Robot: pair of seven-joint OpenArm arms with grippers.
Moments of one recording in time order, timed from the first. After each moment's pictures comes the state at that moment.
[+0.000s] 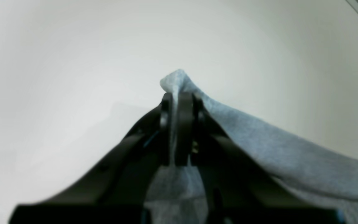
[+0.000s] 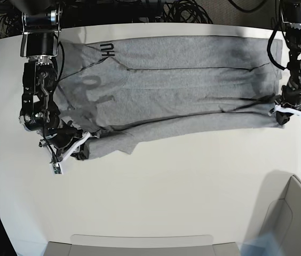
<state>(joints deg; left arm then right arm) 10.2 -32.3 -15.0 80.9 -53.8 -1.7 26.8 11.9 14.6 1.3 89.4 27.1 14.6 -50.6</state>
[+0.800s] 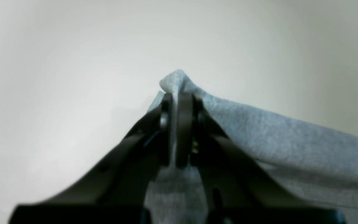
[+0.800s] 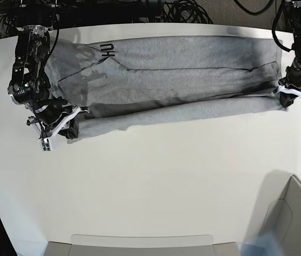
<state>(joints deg) 22.2 -31.9 -22.3 91.5 -53.8 -1.9 31.1 -0.6 15.9 7.3 105.1 27.4 14.9 -55.5</state>
